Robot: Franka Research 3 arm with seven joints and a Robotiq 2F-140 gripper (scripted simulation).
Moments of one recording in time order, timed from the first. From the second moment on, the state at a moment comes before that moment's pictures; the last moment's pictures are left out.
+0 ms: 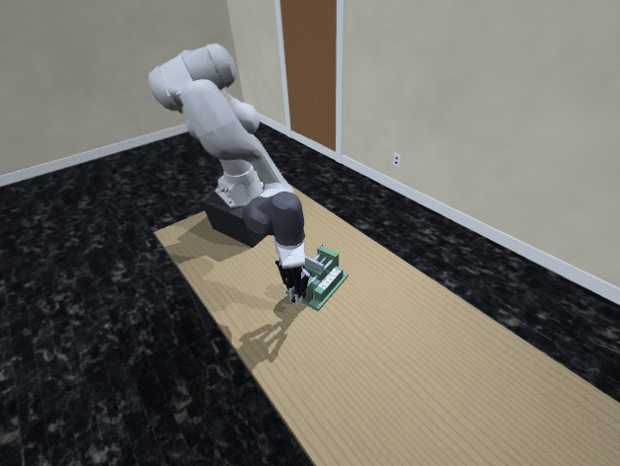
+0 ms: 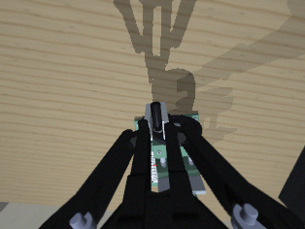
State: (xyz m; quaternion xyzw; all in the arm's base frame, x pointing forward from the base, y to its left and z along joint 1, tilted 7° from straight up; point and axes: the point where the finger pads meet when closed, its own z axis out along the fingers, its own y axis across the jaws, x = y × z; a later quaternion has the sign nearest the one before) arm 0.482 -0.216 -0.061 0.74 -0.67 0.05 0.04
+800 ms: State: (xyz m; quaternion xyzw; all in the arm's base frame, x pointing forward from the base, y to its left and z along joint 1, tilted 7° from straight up) arm 0.482 -0.217 -0.067 0.74 -0.67 0.05 0.04
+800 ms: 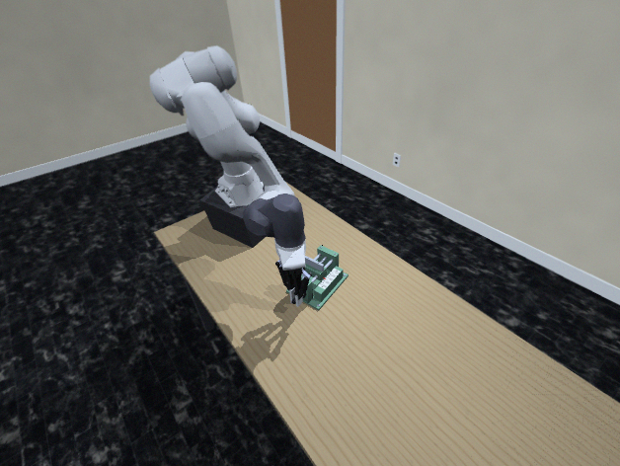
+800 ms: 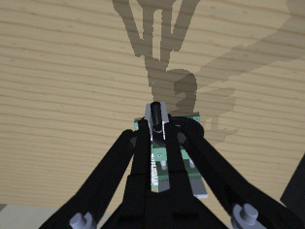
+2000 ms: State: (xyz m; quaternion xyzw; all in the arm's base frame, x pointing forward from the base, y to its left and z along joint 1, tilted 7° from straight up) arm 0.468 -0.221 -0.092 0.74 -0.67 0.05 0.04
